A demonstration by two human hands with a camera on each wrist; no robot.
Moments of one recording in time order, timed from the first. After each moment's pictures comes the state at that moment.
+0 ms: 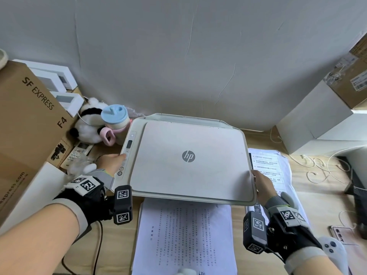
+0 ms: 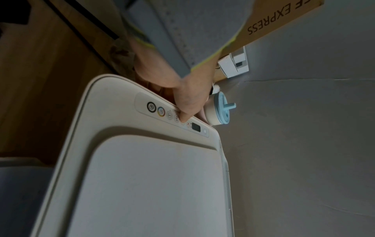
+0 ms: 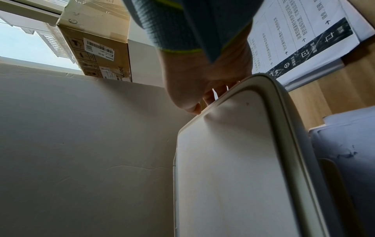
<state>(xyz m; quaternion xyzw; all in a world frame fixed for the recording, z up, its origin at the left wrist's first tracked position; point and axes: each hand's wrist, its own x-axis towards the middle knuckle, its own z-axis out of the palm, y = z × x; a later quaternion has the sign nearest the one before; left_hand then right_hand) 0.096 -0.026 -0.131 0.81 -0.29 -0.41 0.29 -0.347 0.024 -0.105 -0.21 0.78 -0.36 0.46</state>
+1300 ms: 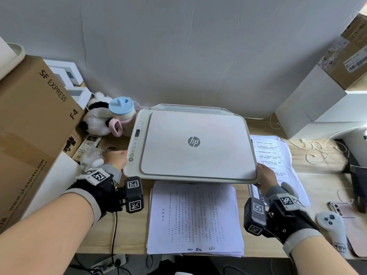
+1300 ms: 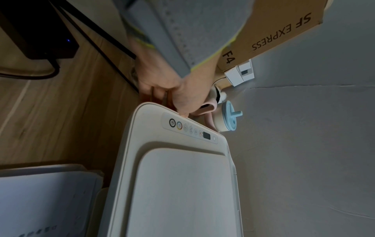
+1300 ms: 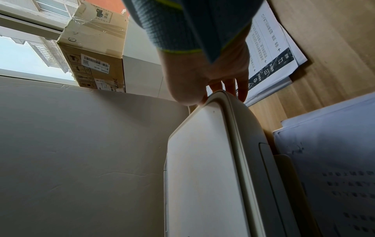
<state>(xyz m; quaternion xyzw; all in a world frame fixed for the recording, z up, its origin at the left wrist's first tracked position) 0.101 0.003 -0.130 0.82 -0.30 -0.40 0.28 -0.351 0.052 -0.141 -0.22 0.79 -0.37 0.43</state>
